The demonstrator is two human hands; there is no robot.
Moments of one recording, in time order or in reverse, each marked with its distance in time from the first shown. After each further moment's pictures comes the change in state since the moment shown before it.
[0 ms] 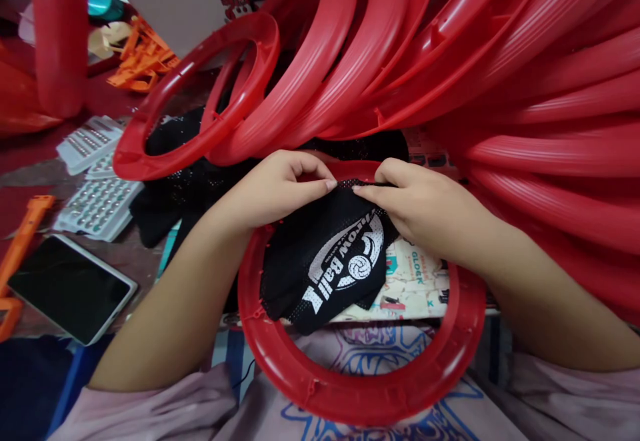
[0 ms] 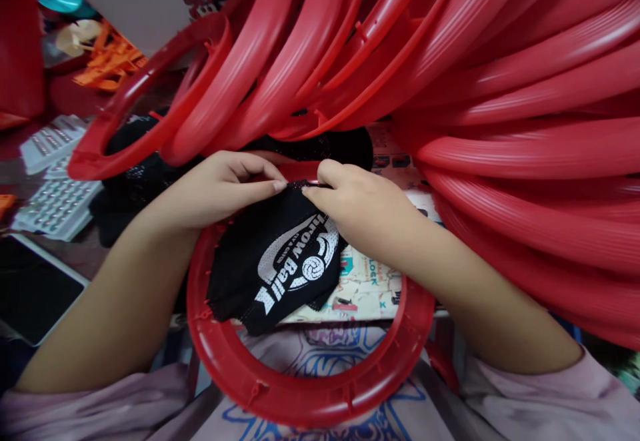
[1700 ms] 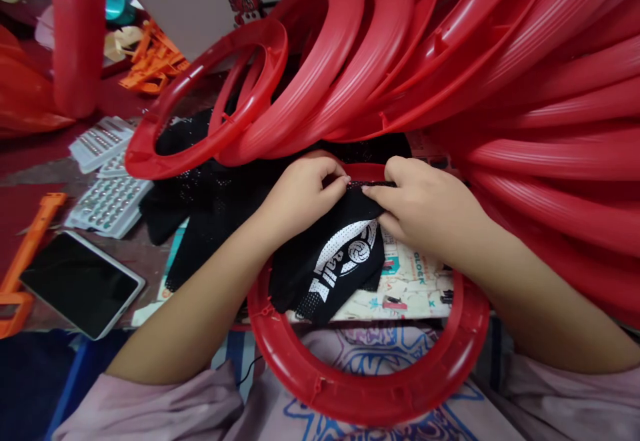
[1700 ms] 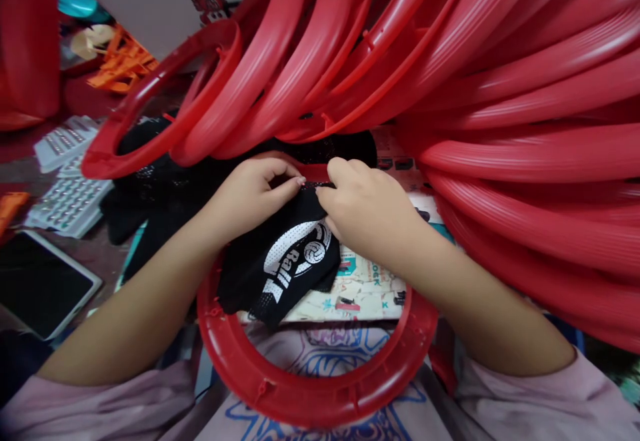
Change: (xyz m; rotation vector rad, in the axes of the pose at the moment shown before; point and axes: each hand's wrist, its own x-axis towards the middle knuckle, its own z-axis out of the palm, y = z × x) left_hand 0.007 0.002 0.025 0.326 0.210 0.205; right_hand 0.003 -0.013 -0.003 -0.188 0.022 0.086
